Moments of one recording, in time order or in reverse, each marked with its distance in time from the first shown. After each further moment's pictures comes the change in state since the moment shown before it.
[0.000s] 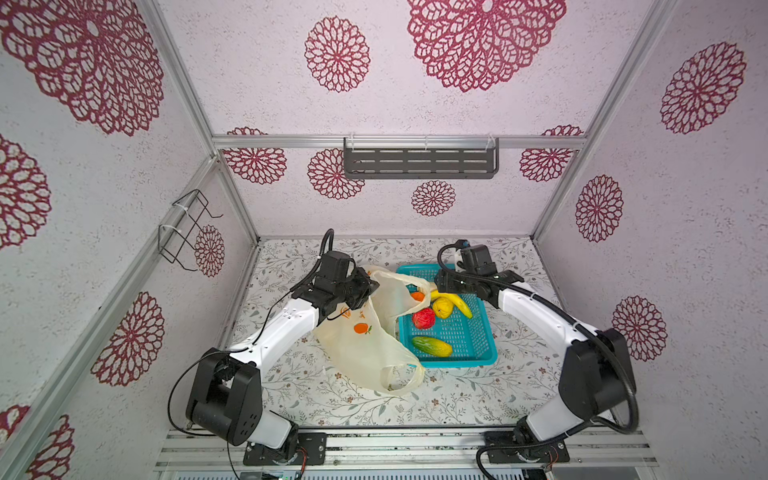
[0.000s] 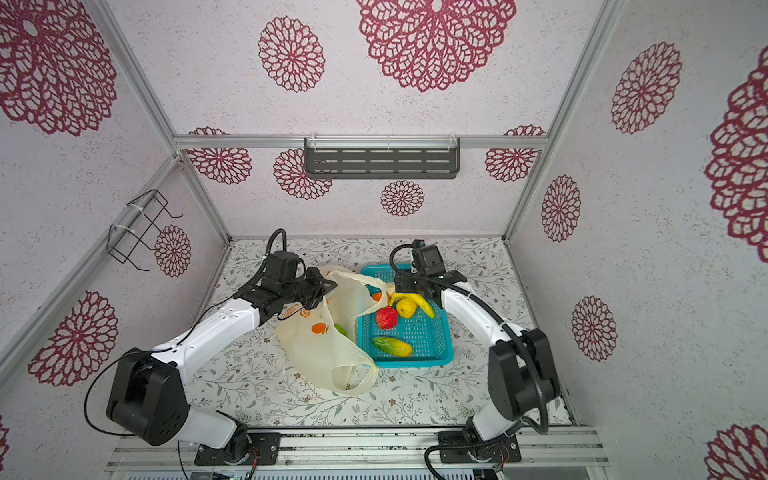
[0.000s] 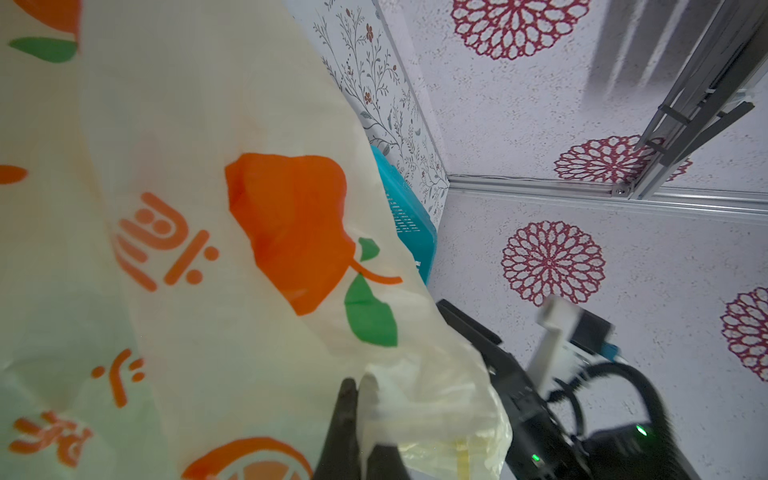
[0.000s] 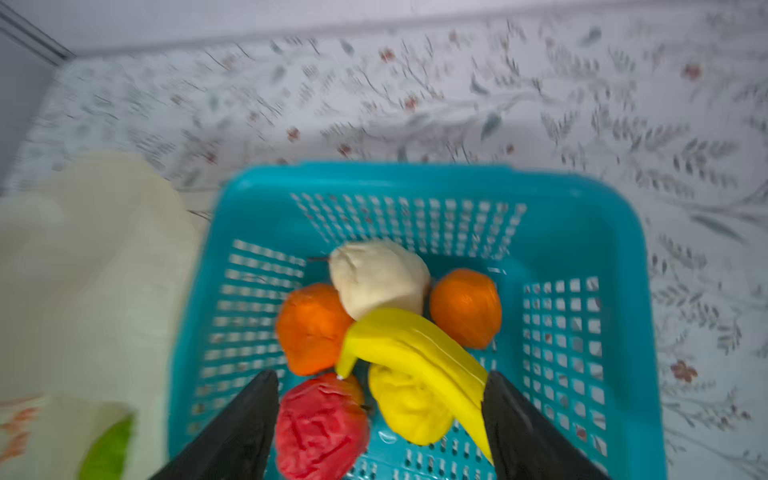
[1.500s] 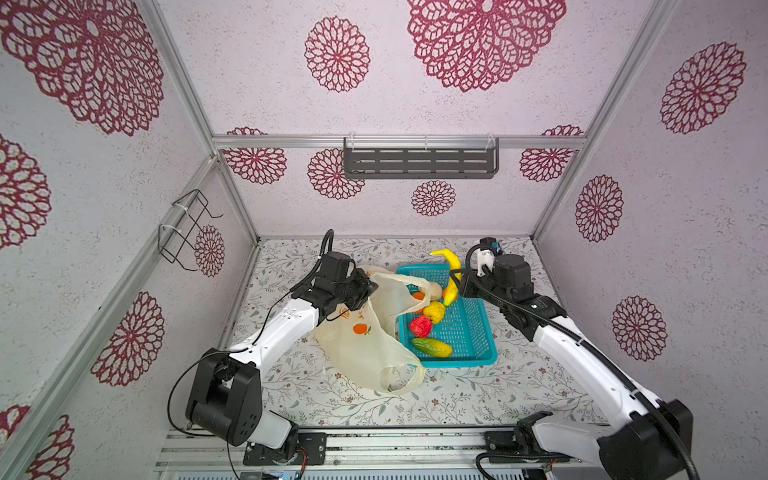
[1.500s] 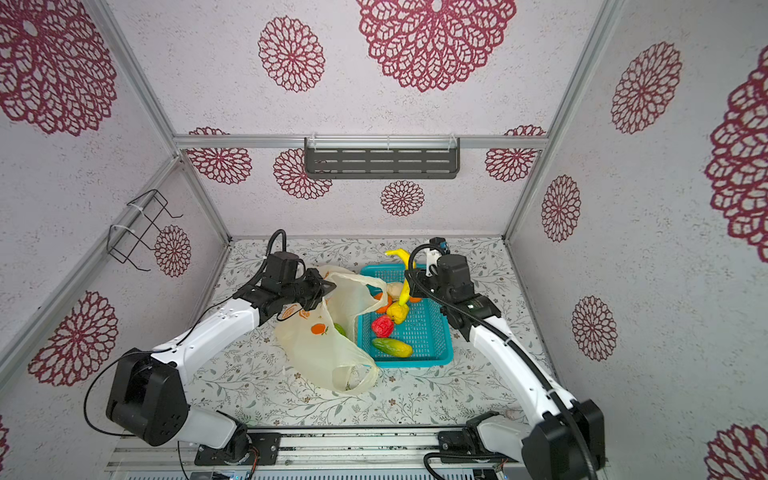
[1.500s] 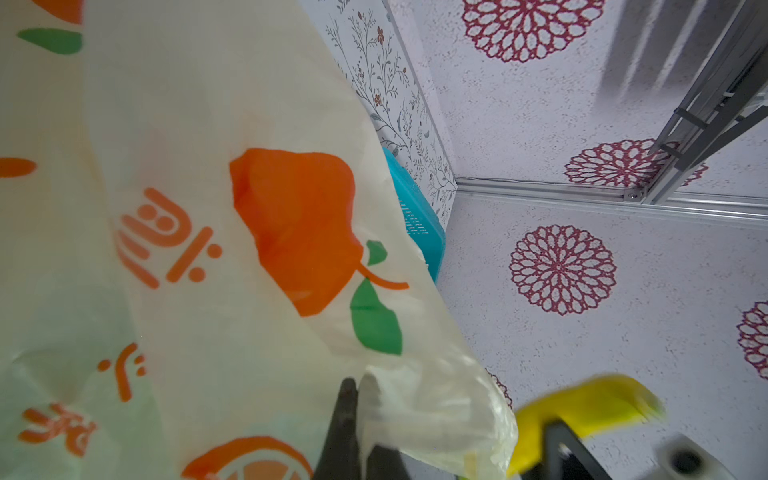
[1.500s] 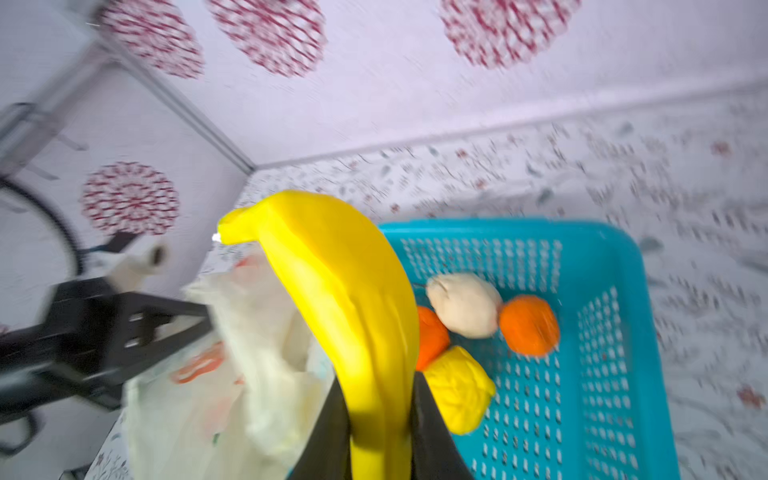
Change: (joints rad) left arm 0.000 -0.002 0.000 -0.023 -0.012 0.003; right arm 0.035 -0.462 -0.176 0.207 -0.199 0.066
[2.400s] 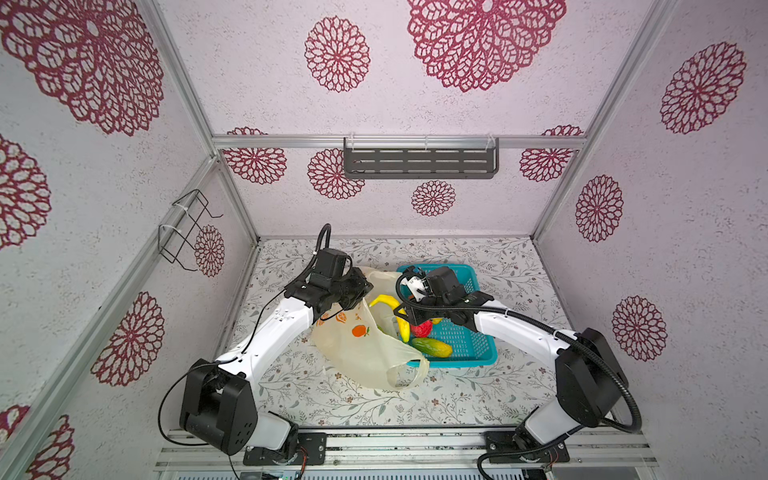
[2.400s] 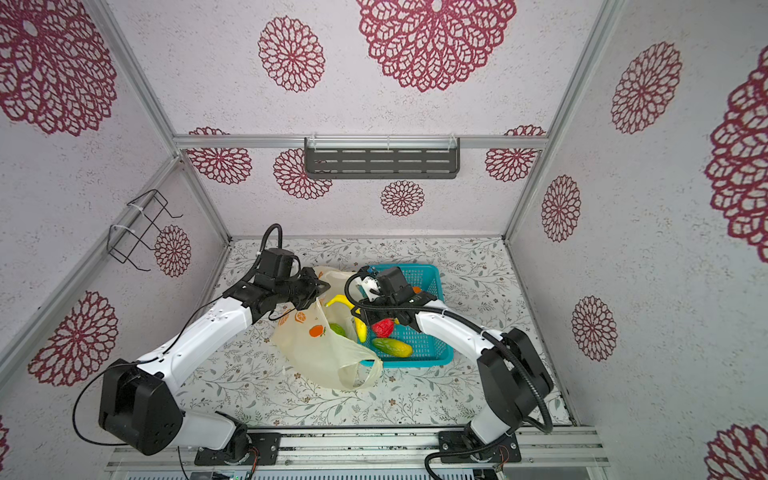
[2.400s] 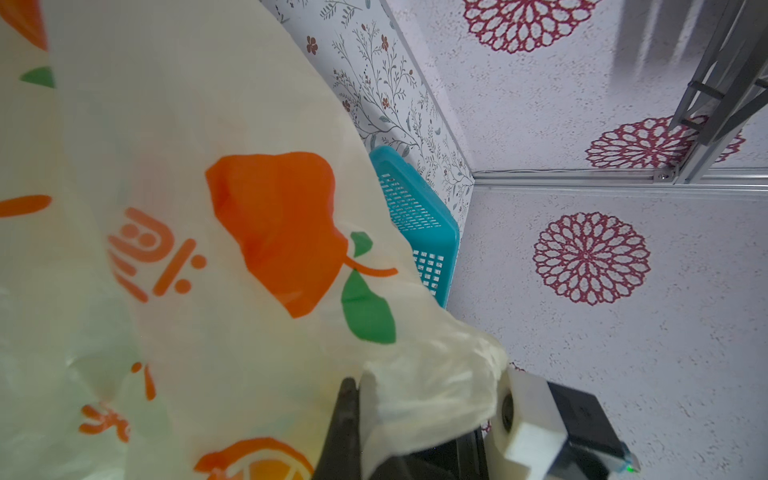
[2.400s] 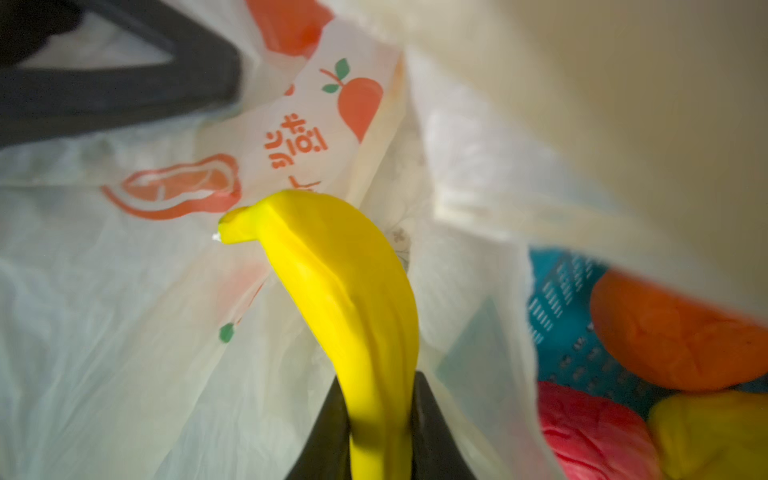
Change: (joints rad) left arm 0.006 -0.056 0.061 -0.168 -0.031 0.109; right arm 0.241 0.446 0.095 -0.025 -0.179 -0.123
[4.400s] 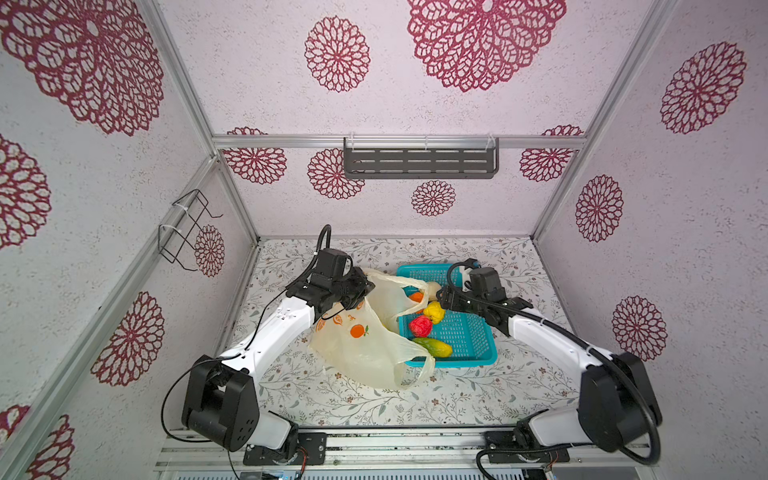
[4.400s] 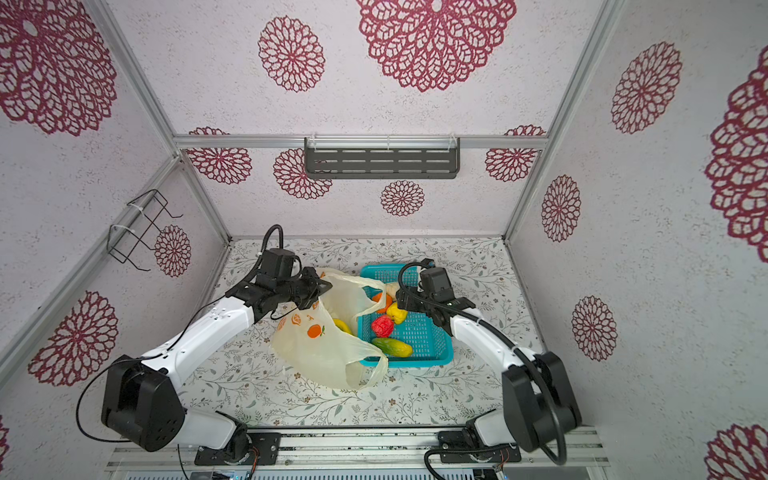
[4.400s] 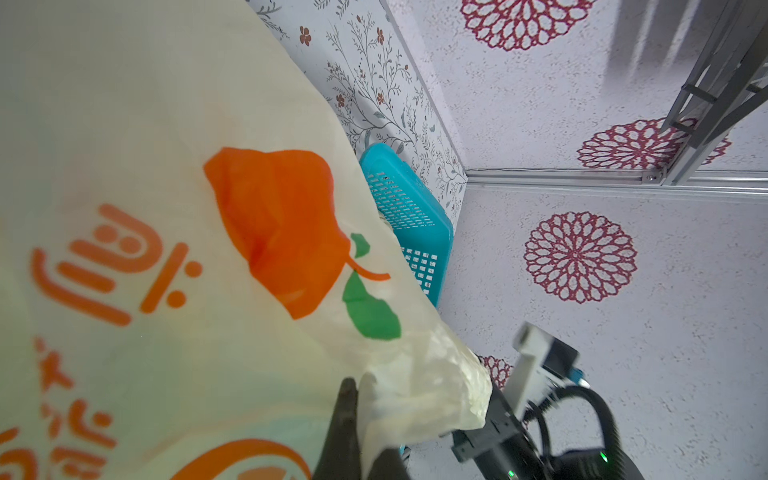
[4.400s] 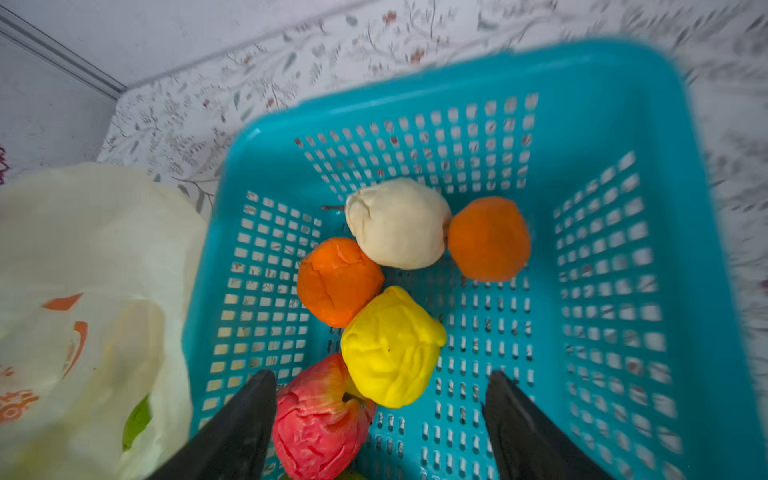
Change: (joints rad) left arm 0.005 0.026 -0.013 0.052 0.029 -0.027; right arm -0.259 -0.137 -0.200 0.027 0.278 0.217
